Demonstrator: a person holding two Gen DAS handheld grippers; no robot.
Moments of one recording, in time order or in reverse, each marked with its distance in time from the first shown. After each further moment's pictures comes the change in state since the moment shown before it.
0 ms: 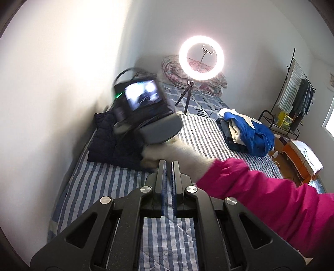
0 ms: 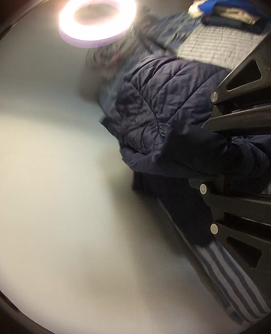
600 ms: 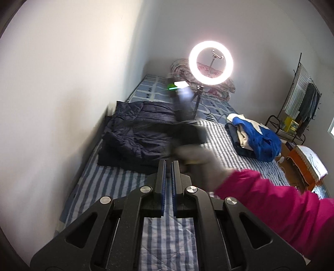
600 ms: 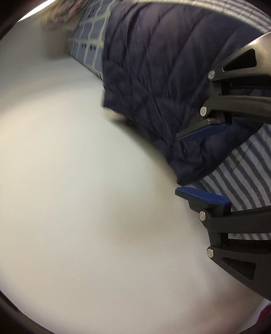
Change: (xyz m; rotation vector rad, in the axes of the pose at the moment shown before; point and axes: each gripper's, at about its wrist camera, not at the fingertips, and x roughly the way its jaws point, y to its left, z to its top) left arm -0.001 0.017 0.001 -0.022 -0.022 0.056; right arm -0.035 -0.085 -0.025 0.318 -0.103 0.472
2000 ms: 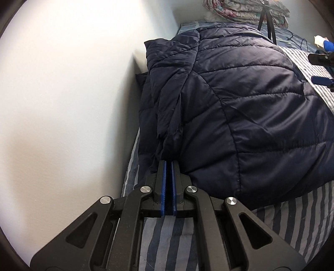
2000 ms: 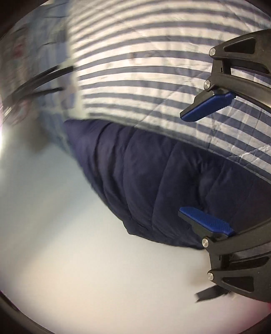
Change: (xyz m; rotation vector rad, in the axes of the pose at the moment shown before) left arm 0.244 0.099 -0.014 0.293 0.306 0.505; right arm -0.046 -0.243 -0.046 0.466 -0.017 -0.063
